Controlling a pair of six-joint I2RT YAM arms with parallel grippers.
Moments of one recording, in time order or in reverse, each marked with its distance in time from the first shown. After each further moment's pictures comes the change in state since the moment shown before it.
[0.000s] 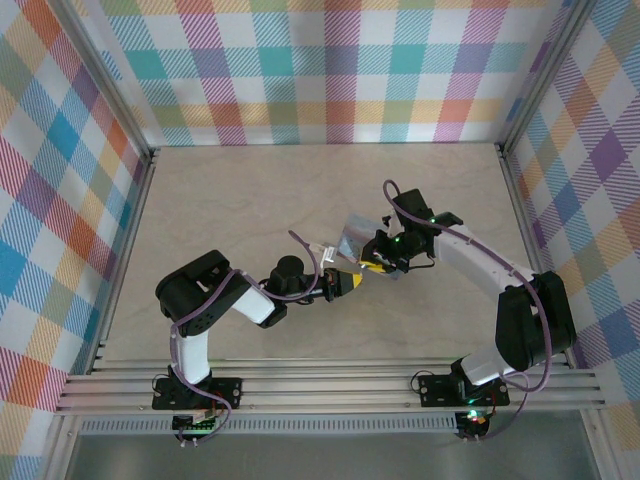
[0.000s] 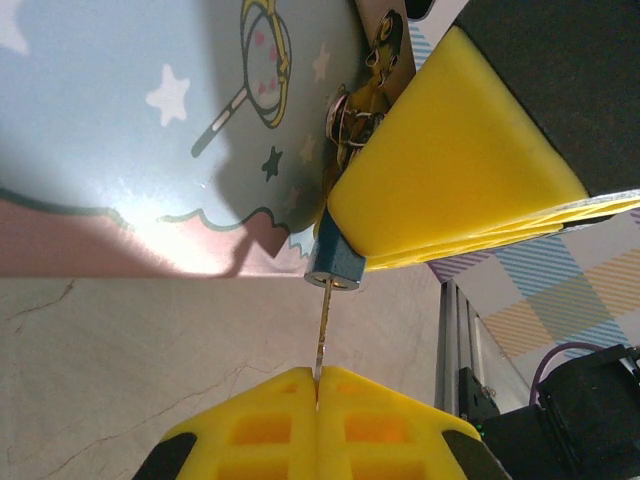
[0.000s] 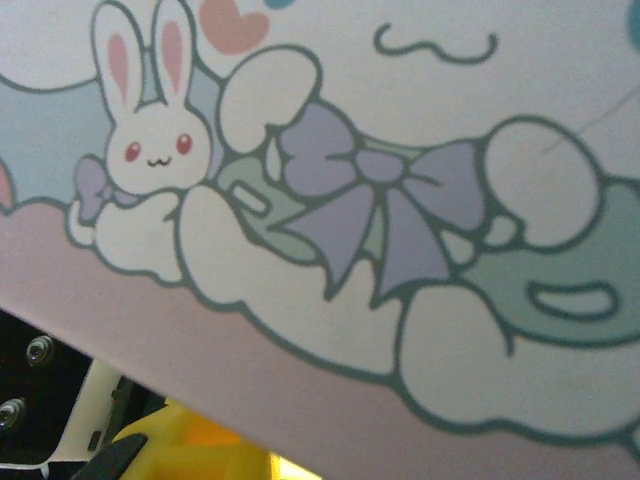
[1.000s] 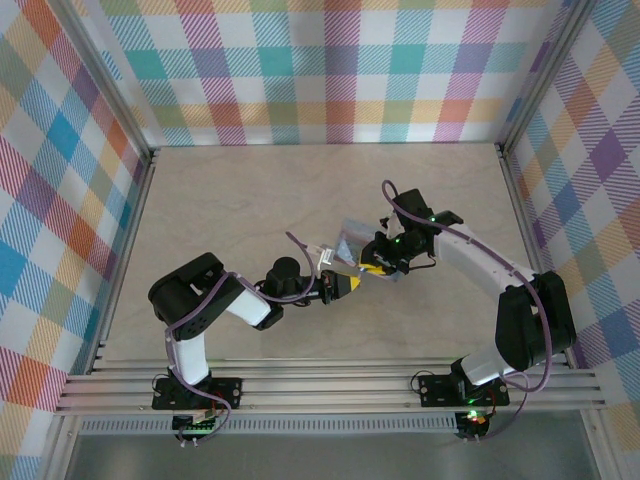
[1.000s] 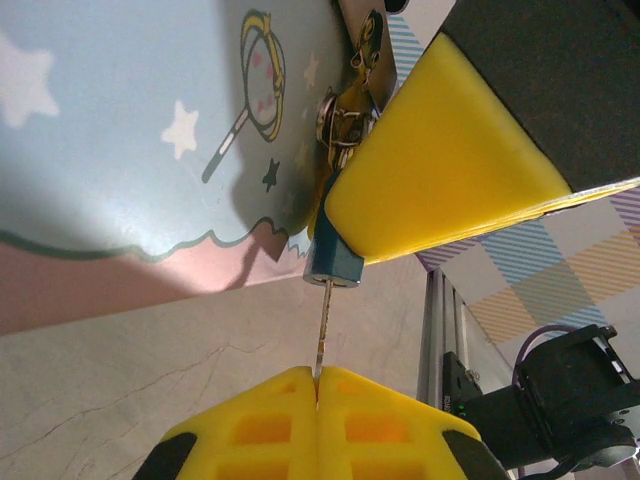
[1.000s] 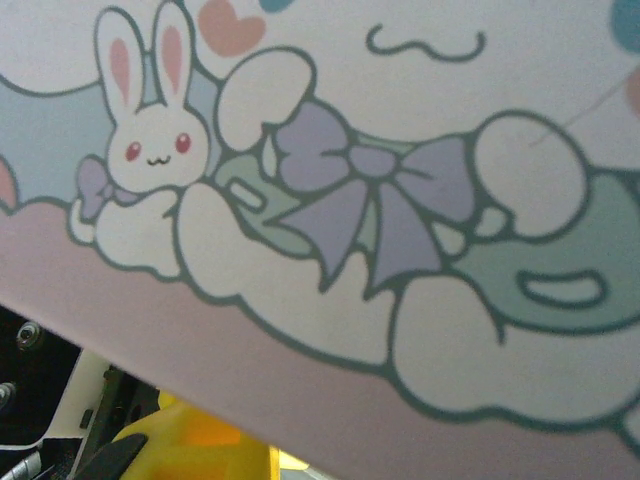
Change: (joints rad) left arm 0.011 -0.043 -0.038 -0.006 0.028 0.002; right arm 0.000 0.001 0.013 -0.045 -0.044 -0.034
